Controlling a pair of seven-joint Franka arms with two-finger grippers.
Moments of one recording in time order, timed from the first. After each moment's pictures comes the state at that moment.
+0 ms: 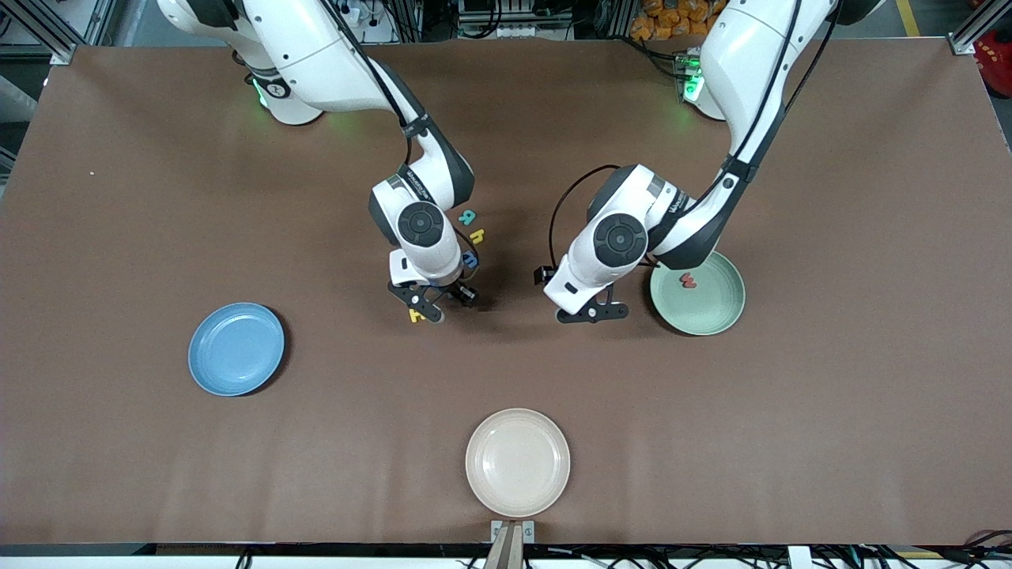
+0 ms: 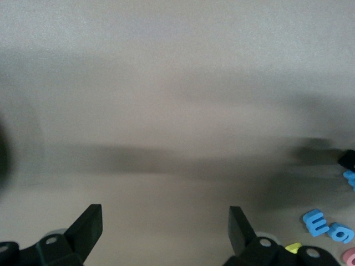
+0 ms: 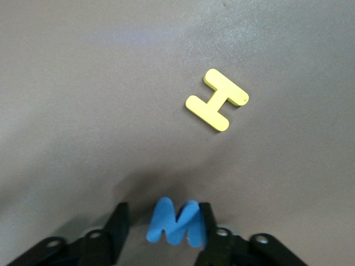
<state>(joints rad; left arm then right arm) -0.39 0.61 -0.27 -1.64 -0.04 2.14 -0.69 0.74 0.67 -0.08 -1.78 0.12 2.46 1.21</state>
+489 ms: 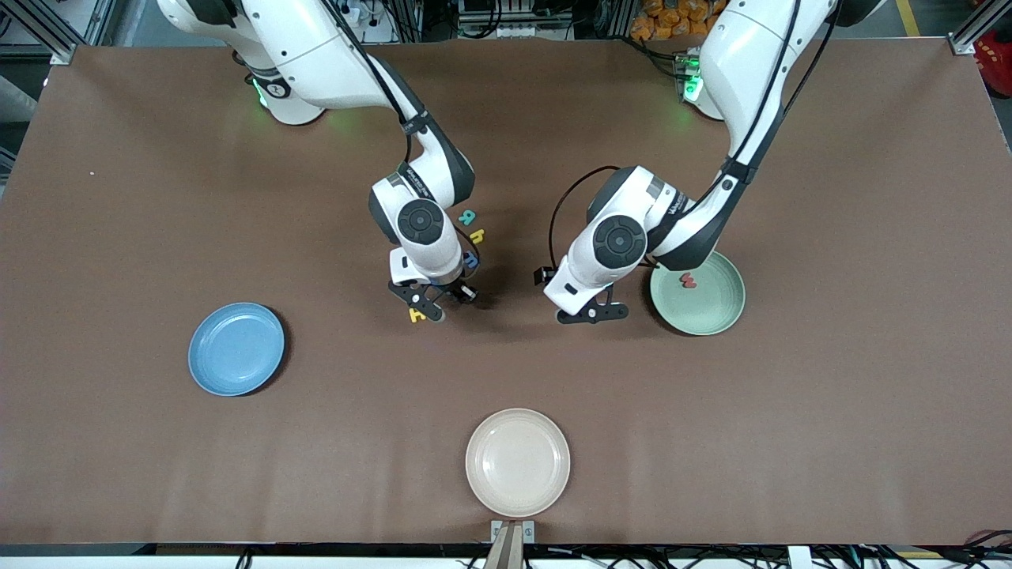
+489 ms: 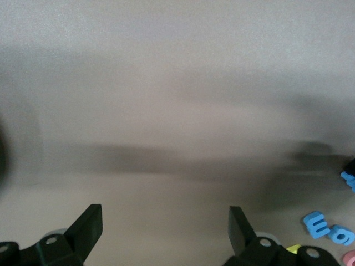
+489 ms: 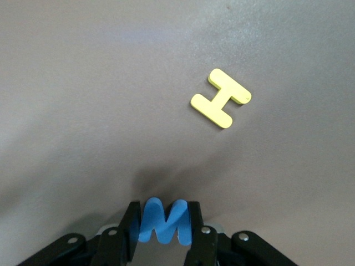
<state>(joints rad) -0.39 0.62 -0.27 -1.64 -0.04 2.14 -0.70 0.74 0.66 -0.08 -1.78 0.12 2.46 1.21</state>
